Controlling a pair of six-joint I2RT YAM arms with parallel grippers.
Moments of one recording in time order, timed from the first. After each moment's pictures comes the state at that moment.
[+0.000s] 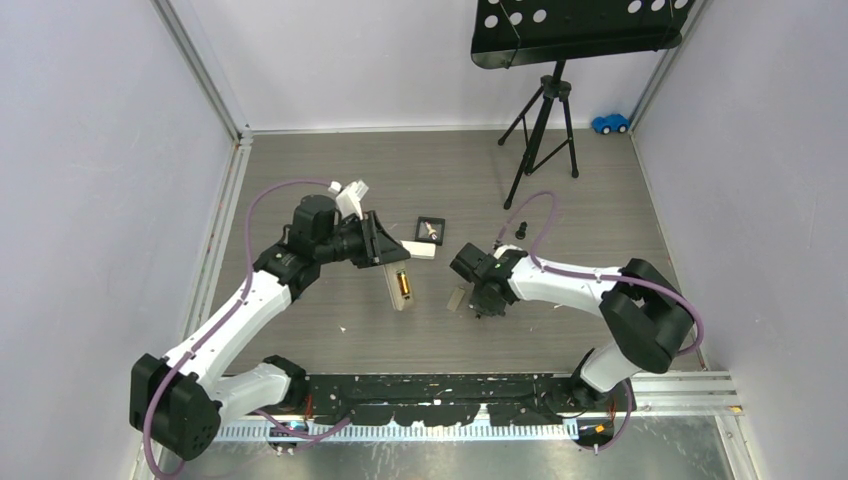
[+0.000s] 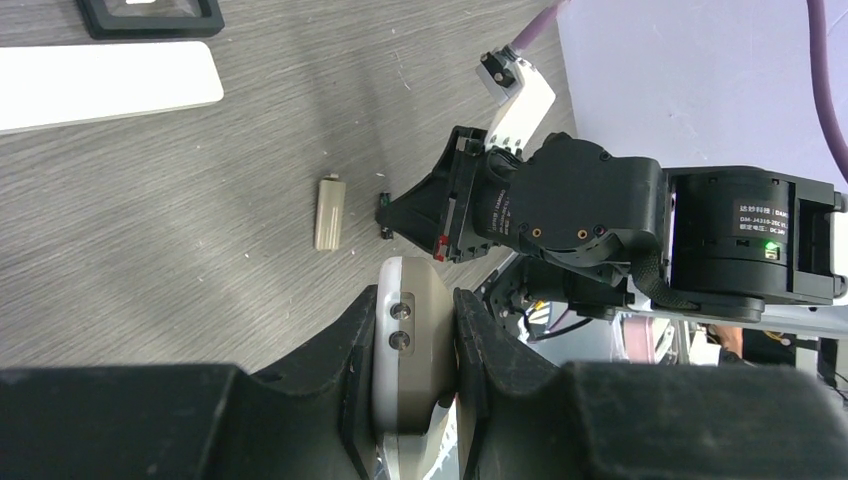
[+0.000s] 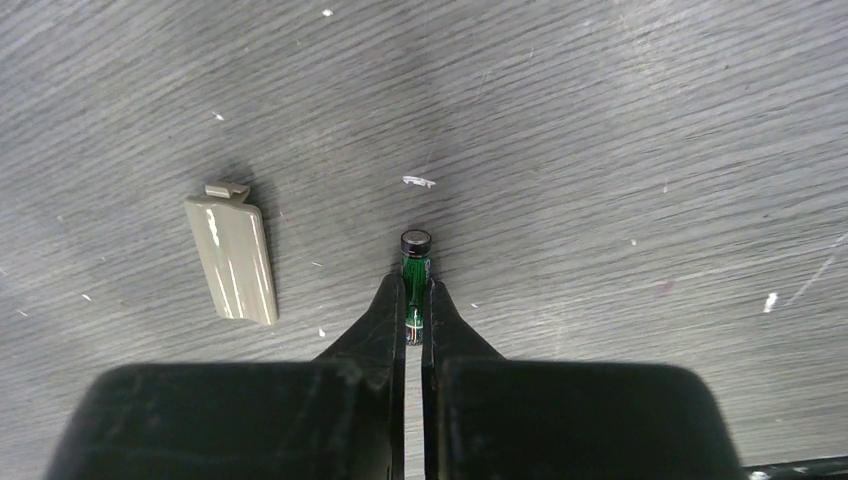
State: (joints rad) left arm -0.46 1.07 0.83 -0.26 0.53 -0.68; right arm 0.86 1.55 0.85 -0.66 0.29 1.23
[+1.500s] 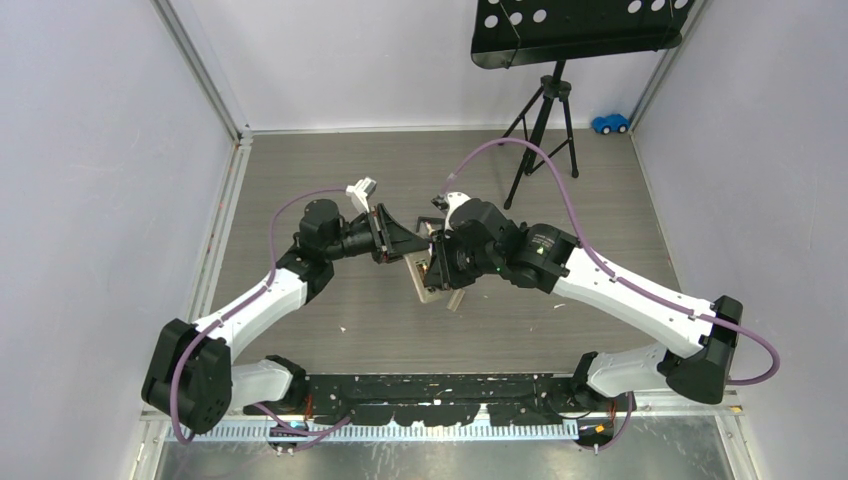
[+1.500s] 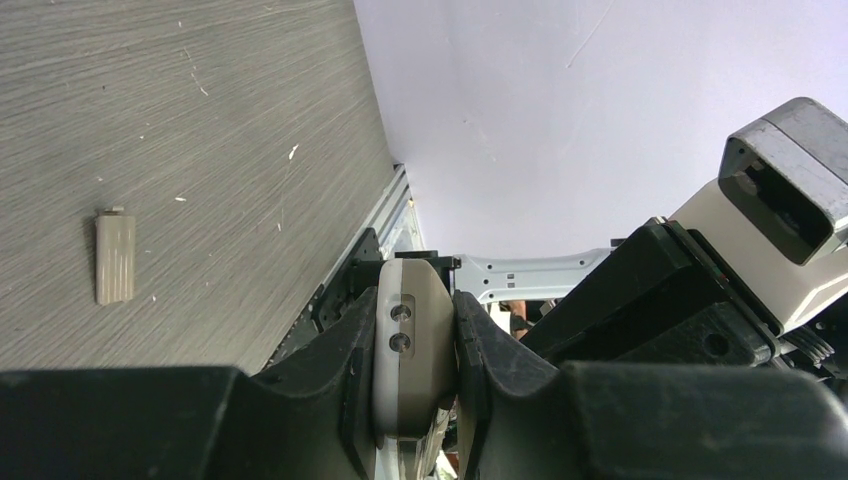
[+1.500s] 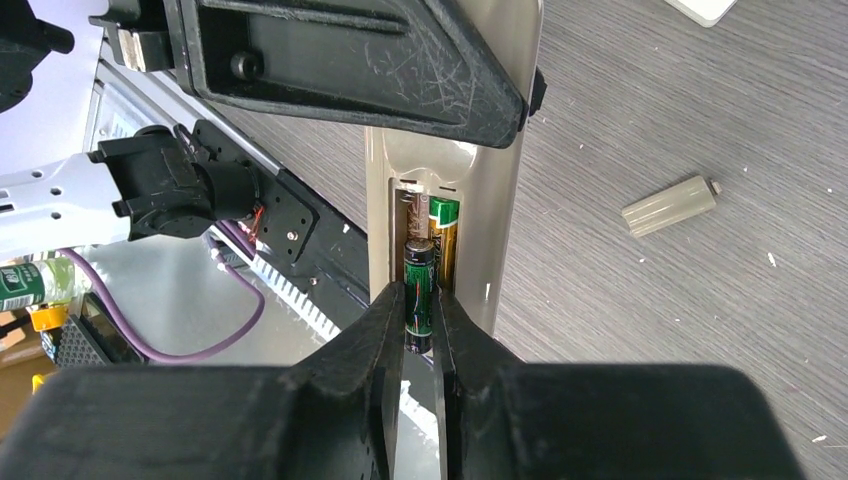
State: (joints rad) left arm -0.46 1.21 0.67 0.36 0.77 -1.16; right arm 1.00 1.30 1.30 -0.74 -0.03 0.63
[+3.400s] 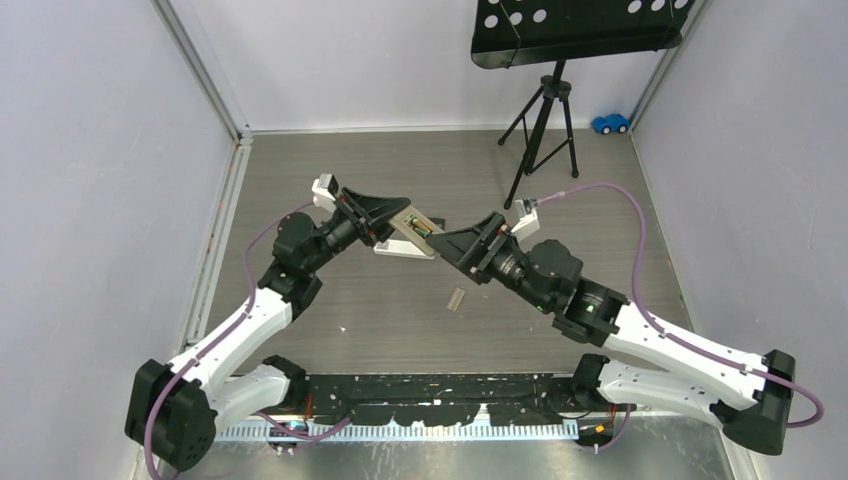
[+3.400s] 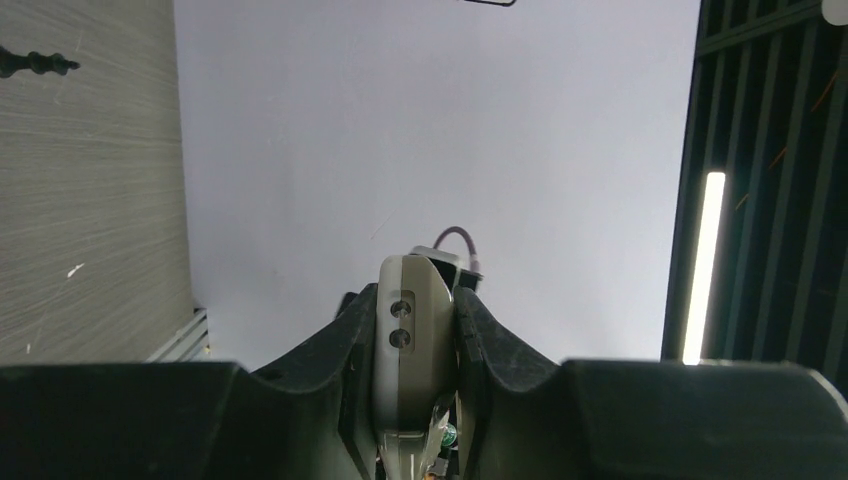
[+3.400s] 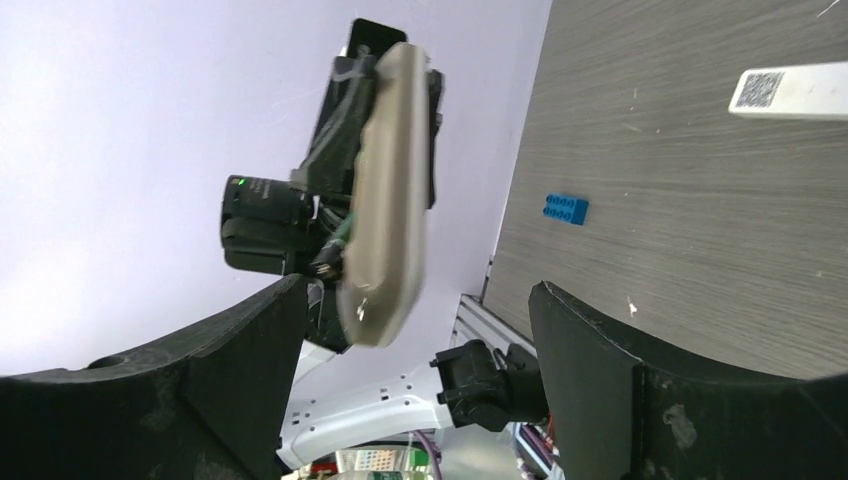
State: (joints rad) left arm -0.47 1.03 0.63 0.51 0.40 -1.70; right arm 1.00 0.84 0.78 0.01 0.20 1.20
